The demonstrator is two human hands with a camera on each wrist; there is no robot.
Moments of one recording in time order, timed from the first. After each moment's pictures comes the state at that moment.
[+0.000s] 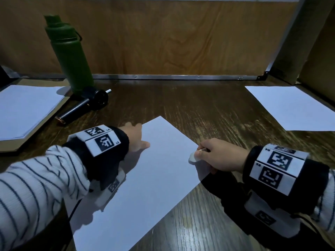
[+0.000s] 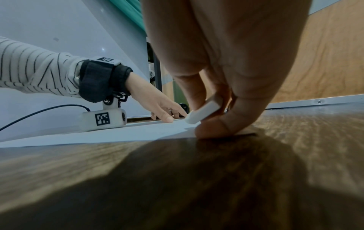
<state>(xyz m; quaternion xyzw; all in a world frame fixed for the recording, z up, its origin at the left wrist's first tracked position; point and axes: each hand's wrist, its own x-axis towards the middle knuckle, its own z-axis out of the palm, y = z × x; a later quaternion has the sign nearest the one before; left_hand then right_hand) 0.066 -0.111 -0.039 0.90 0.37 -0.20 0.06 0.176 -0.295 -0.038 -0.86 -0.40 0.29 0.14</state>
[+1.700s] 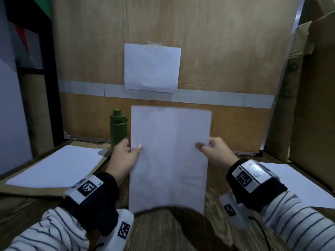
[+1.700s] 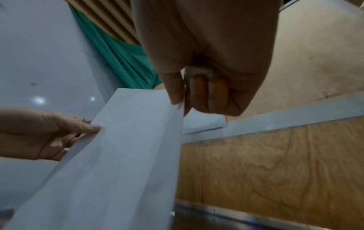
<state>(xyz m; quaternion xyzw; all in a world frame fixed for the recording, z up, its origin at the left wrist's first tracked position) -0.029 -0.122 0.061 0.67 0.28 0.42 0.55 0.169 -0.252 0.080 -0.75 -0.45 0.07 0.48</state>
